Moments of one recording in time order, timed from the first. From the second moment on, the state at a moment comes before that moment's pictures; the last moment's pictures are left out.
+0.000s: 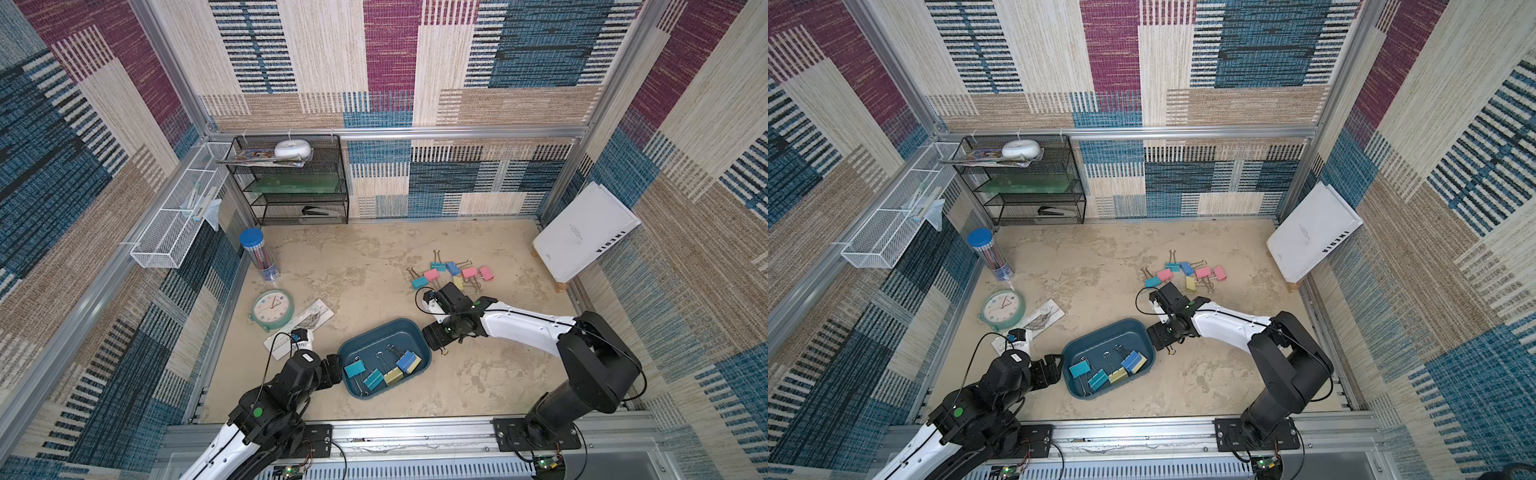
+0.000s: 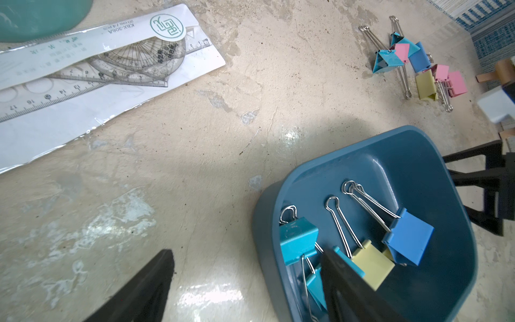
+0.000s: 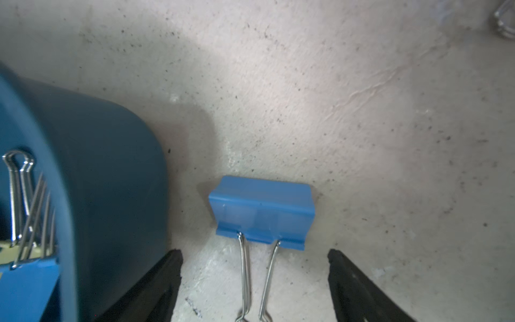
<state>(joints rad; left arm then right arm) -0.64 0.32 0.34 -0.80 -0.21 -0.76 0.71 1.61 0.89 -0.47 -0.07 0.15</state>
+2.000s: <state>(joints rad) -0.64 0.30 0.34 -0.80 -0.21 -0.76 1.15 1.86 1.33 -0.54 0.02 0.48</state>
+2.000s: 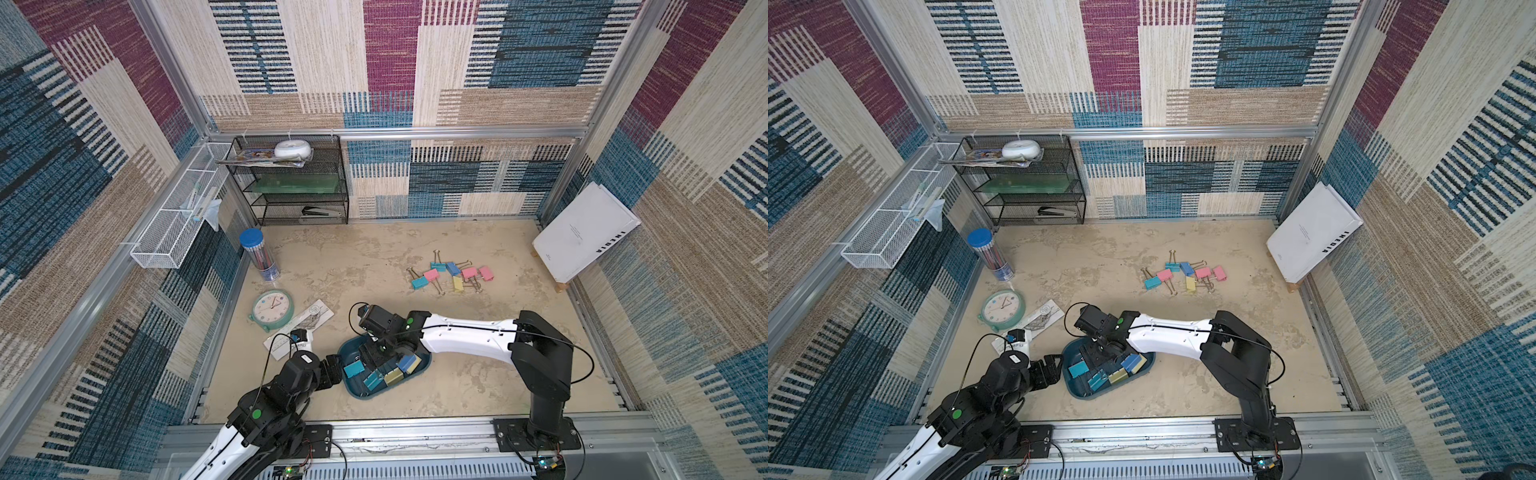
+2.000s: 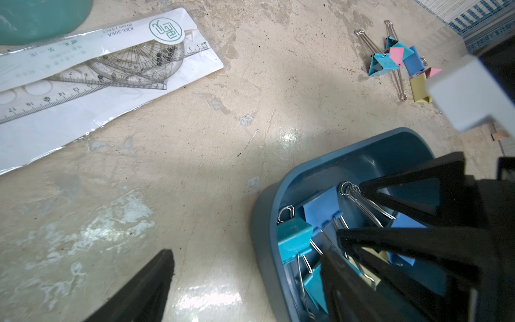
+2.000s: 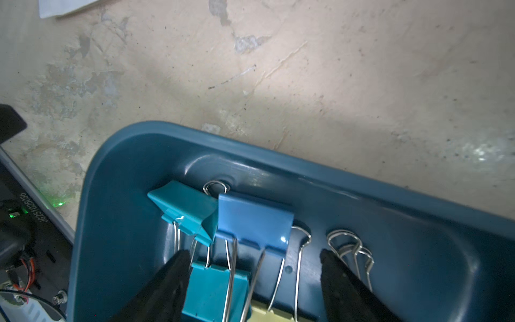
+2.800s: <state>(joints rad) -0.64 0.30 0.34 -0.80 -0.21 -0.76 0.48 1.99 1.53 -0.55 0.08 0.02</state>
